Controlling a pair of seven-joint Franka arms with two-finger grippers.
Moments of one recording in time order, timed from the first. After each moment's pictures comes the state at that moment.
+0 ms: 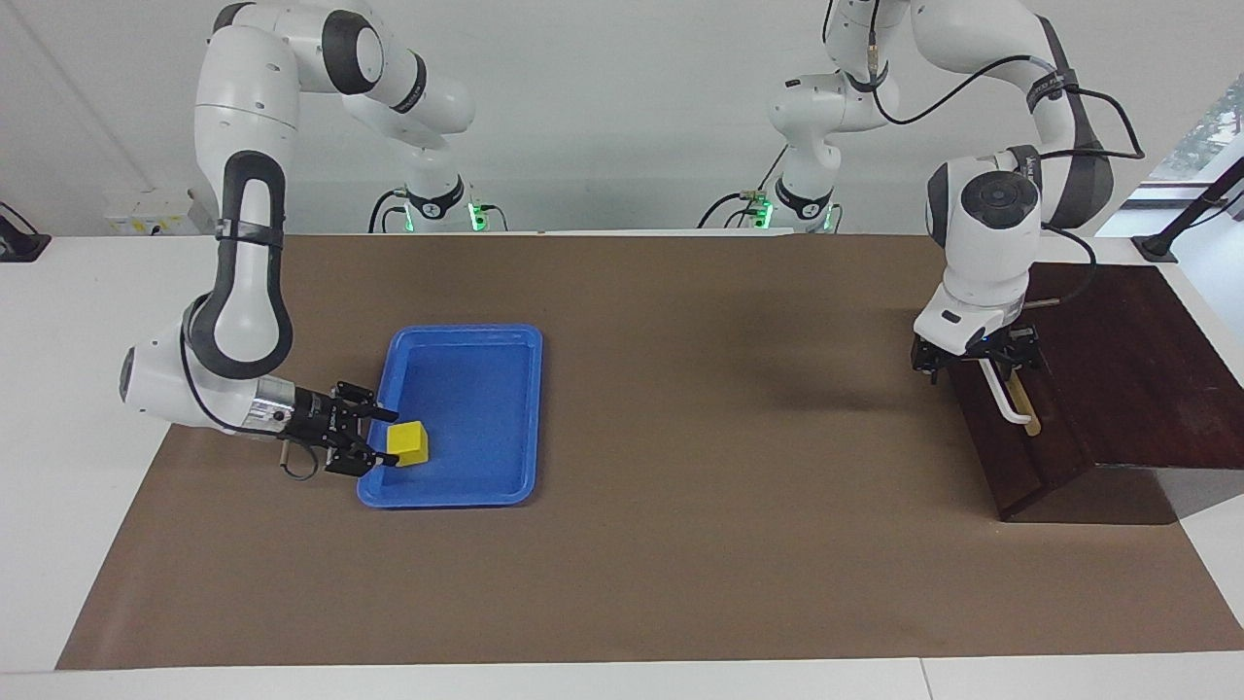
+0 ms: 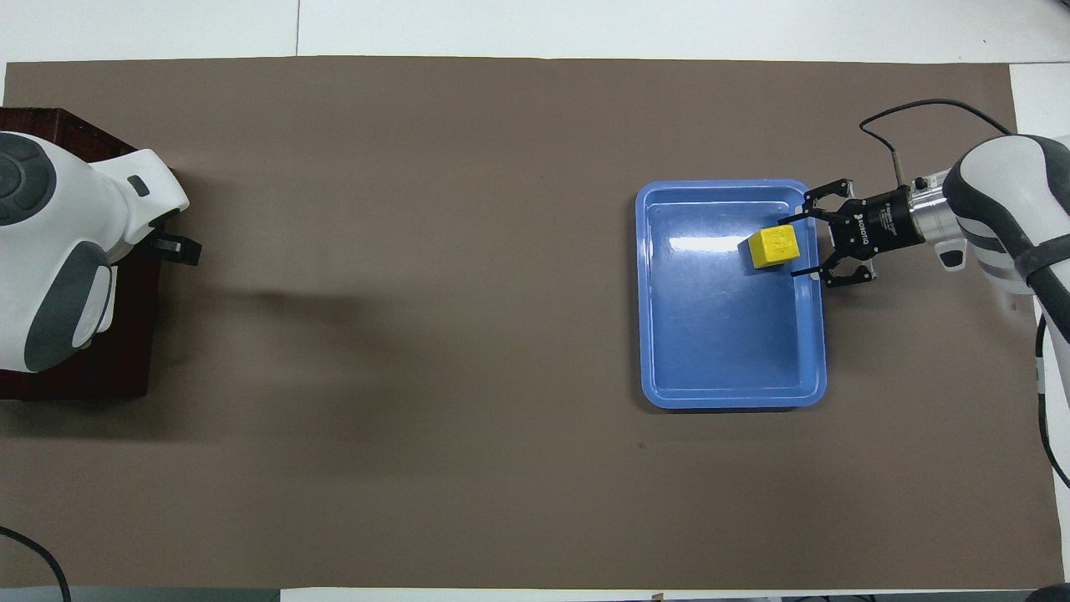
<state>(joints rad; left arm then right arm) 0.03 0.11 -0.10 -1.95 0.42 2.10 -0.03 -0.22 0.54 0.01 -1.70 0.73 1.85 0.79</state>
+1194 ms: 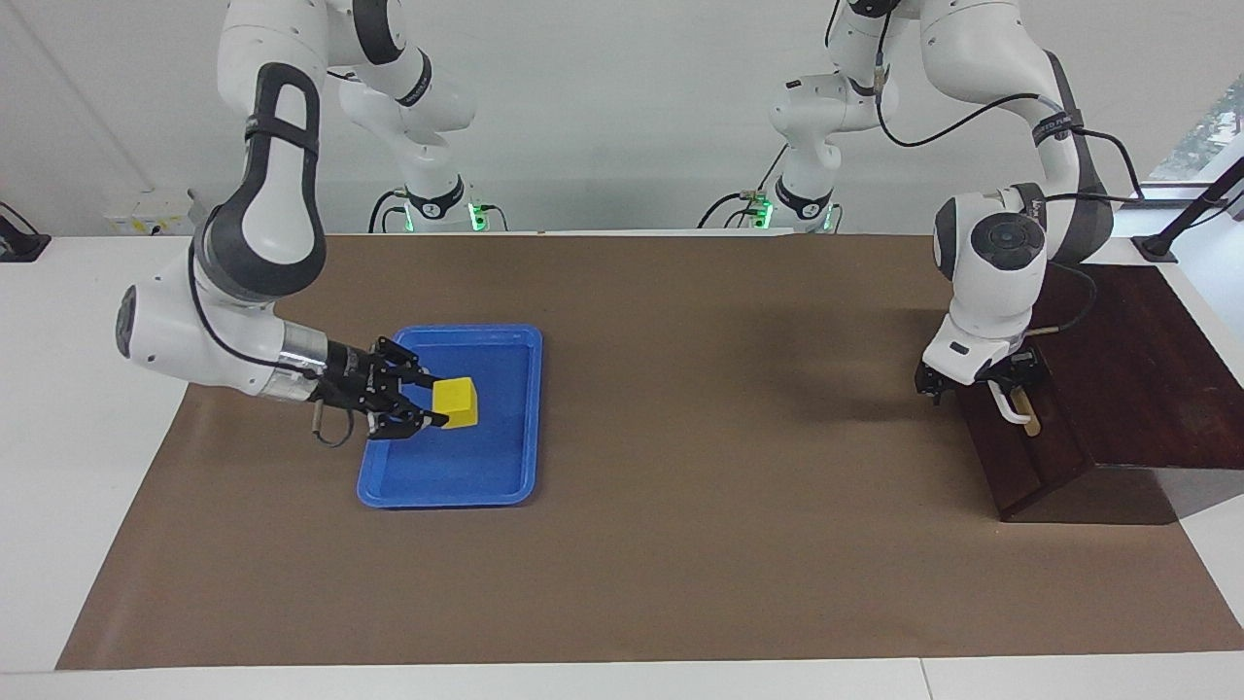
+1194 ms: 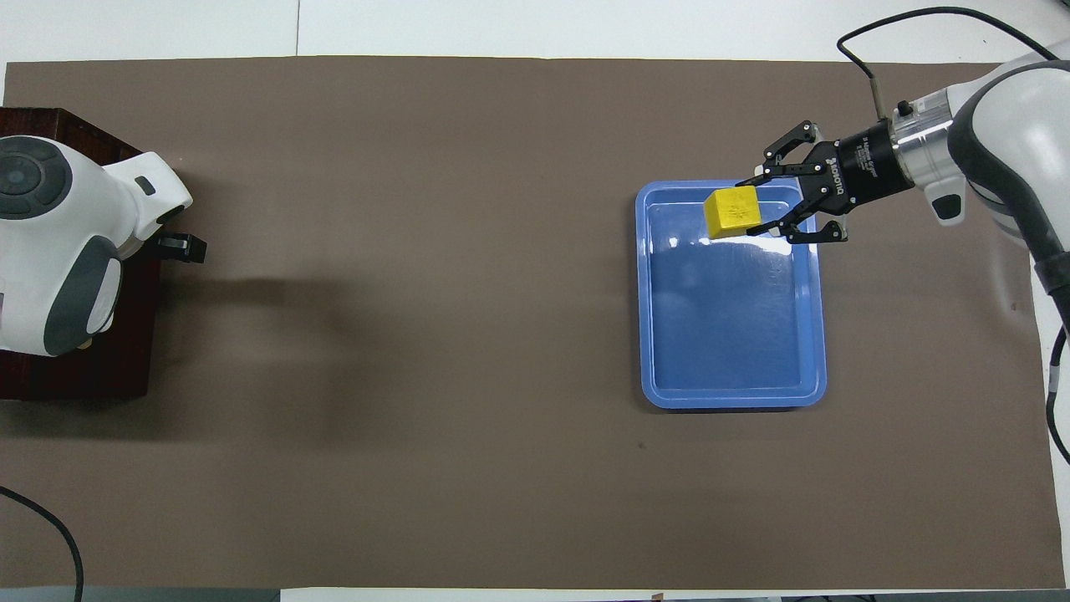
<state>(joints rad) 0.05 0.19 -0.10 -1.95 0.42 2.16 -0.07 -0.04 0.40 0.02 -1.53 0.73 1.69 1.18</state>
